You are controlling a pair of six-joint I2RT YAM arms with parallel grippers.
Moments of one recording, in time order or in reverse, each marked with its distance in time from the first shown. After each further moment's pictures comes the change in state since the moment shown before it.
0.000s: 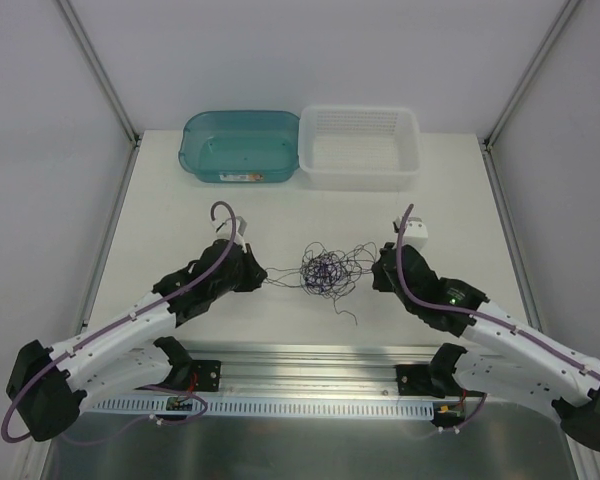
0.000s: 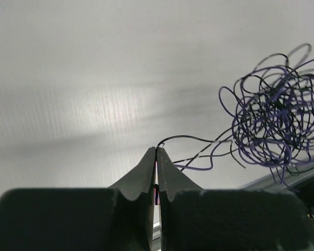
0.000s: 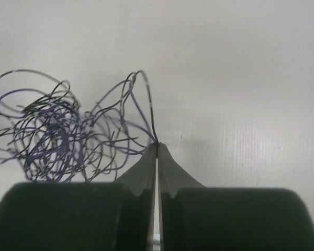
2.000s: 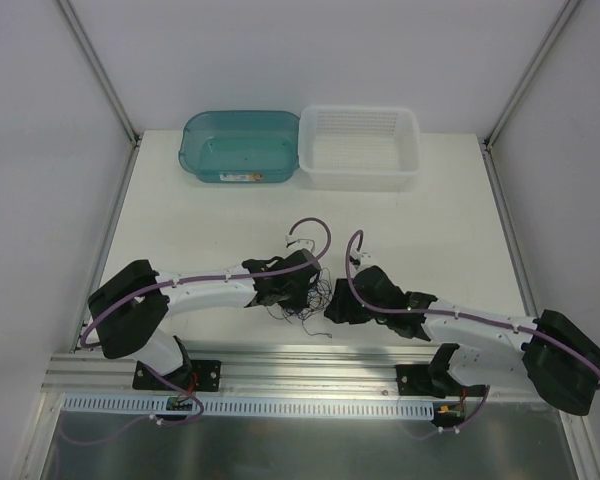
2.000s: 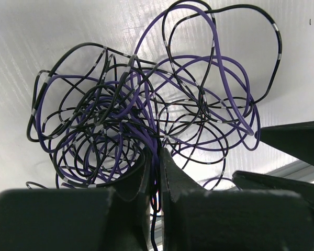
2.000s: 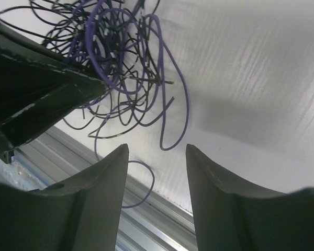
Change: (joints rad) left arm -0.283 0.631 0.256 -0.040 -0.016 -0.069; right arm 0.056 0.280 -0.289 0.448 -0.490 0.143
